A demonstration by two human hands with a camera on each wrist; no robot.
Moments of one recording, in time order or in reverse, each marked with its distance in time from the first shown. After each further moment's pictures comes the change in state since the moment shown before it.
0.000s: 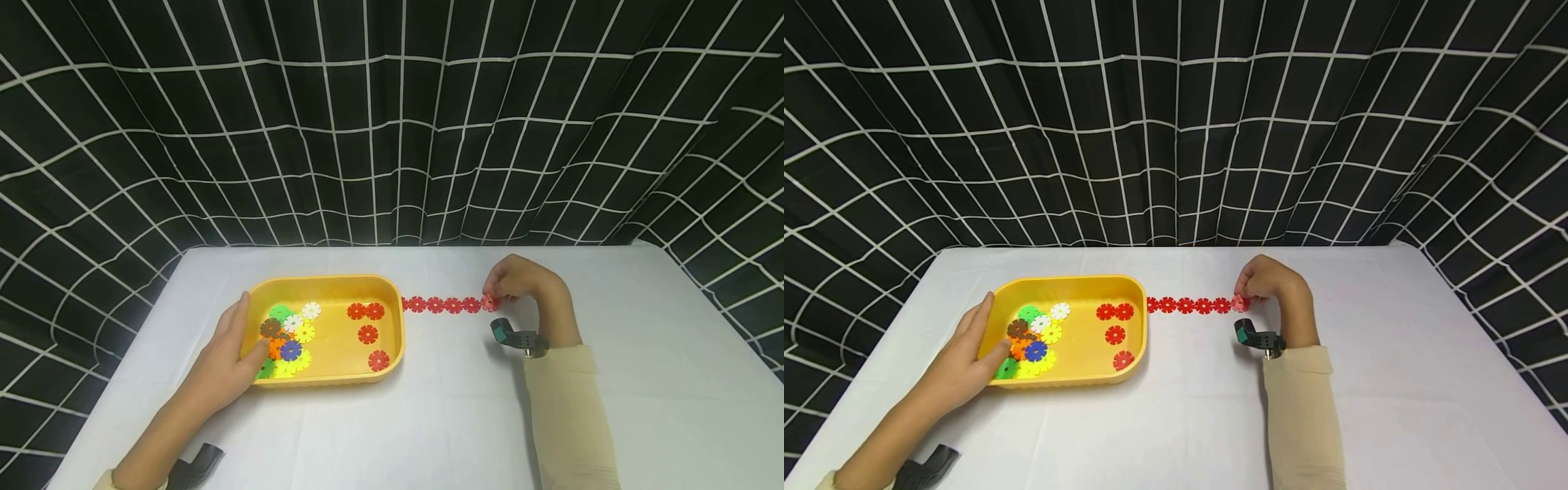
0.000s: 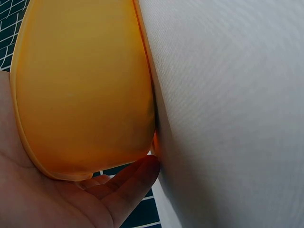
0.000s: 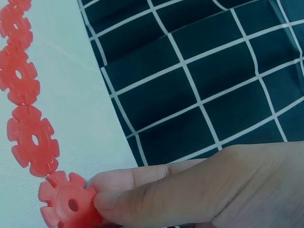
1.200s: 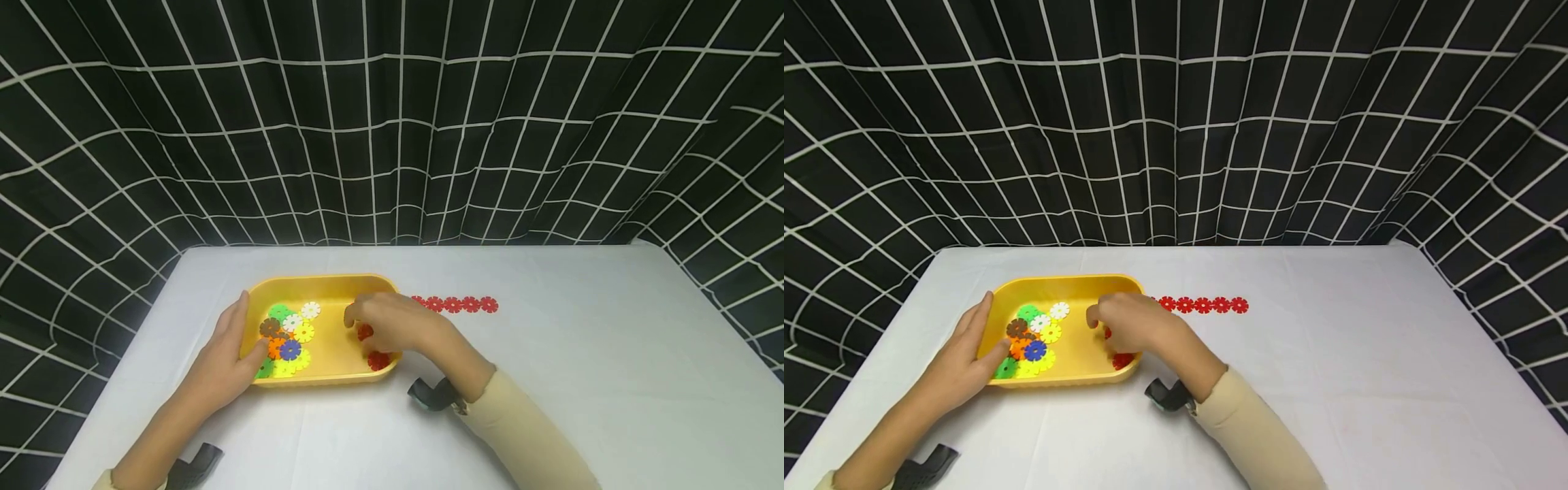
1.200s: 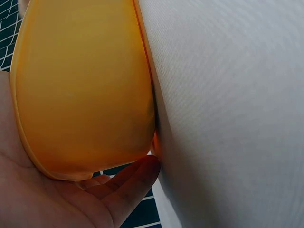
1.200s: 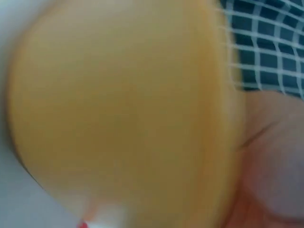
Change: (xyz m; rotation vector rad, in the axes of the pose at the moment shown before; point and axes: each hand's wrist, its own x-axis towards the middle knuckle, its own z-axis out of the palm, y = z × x) left_hand 0.000 0.000 0.001 0.002 -0.004 0.002; right_hand -0.032 -0.168 0.109 -0.402 -0.056 -0.633
